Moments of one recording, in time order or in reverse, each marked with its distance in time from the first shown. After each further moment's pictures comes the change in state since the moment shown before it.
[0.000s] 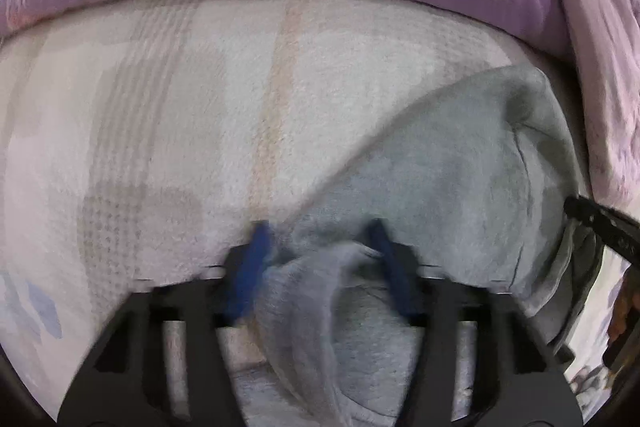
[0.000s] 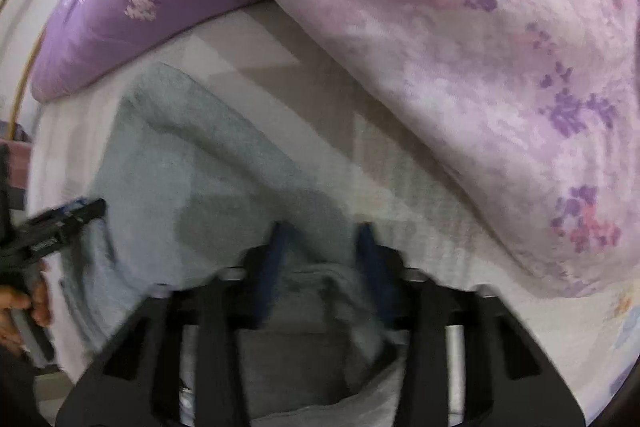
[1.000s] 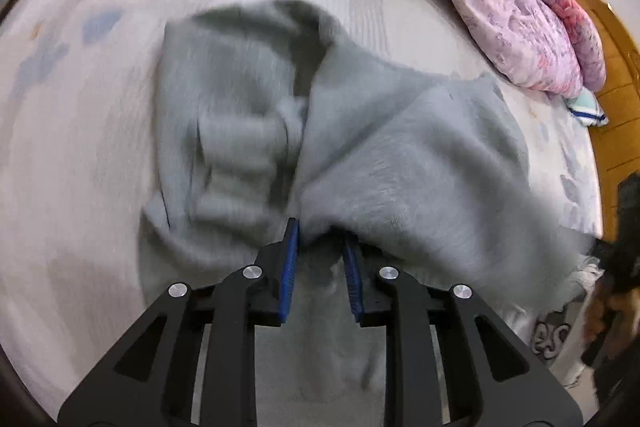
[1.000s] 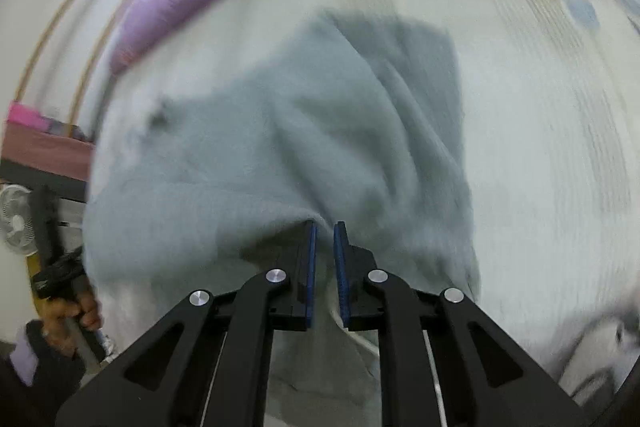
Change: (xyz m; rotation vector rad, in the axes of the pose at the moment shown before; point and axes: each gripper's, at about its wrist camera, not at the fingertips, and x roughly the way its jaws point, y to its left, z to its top) left arm -0.120 0.033 -0.319 -0.047 -0.118 -0.199; right arm -0.113 -0.001 -0.315 0.170 -0.057 0.138
